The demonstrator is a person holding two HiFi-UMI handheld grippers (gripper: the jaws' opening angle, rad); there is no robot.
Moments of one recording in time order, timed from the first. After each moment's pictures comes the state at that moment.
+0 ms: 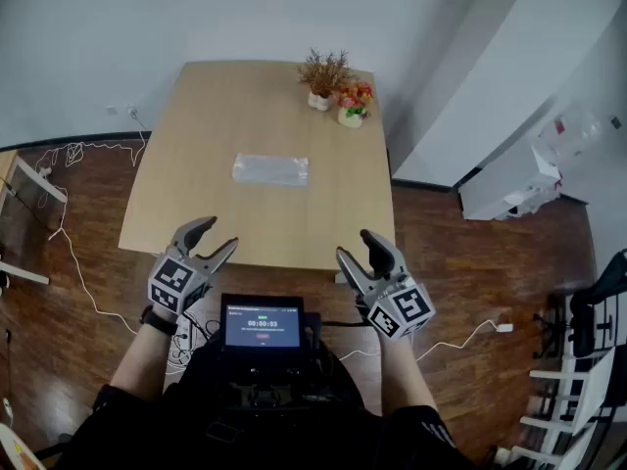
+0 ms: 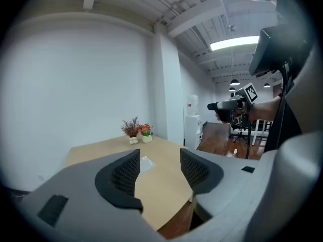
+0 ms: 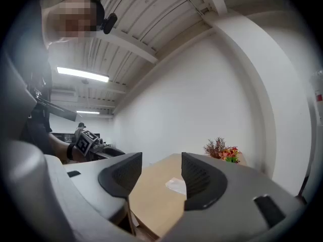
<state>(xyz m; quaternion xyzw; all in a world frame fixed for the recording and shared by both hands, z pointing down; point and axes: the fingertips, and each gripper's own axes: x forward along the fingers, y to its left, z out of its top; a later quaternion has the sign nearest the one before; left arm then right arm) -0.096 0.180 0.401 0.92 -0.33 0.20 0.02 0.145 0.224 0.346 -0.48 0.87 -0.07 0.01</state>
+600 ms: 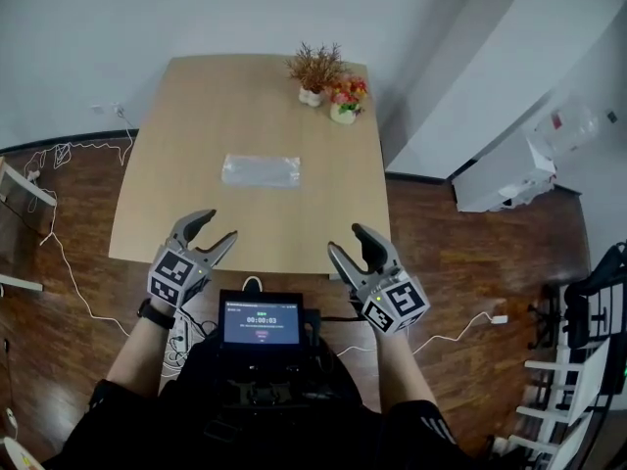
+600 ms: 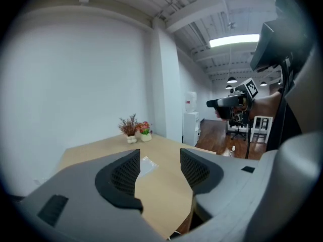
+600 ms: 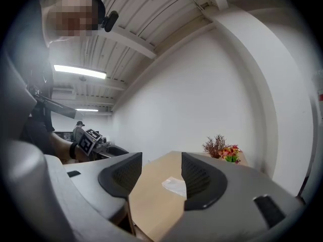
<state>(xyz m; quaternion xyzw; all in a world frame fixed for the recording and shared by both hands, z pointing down) -0.078 0.132 0.414 0.93 -0.30 0.21 0.02 0.141 0.185 0.354 -0.48 0.87 -0.08 -0.01</state>
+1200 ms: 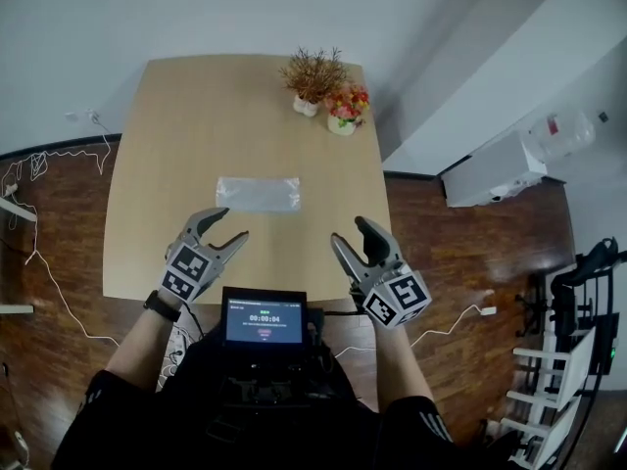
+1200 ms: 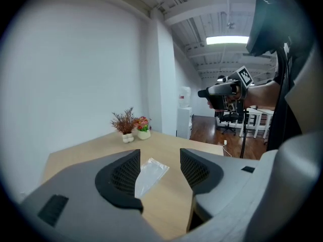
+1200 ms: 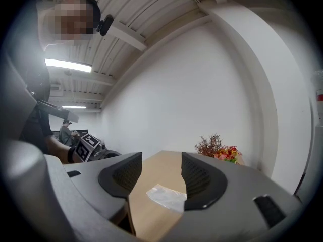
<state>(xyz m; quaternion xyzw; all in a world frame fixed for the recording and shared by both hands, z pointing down) -0.064 0.011 0.451 0.95 -0.23 0.23 0.02 0.130 0.060 0.359 -0.52 0.85 -0.10 -0.02</state>
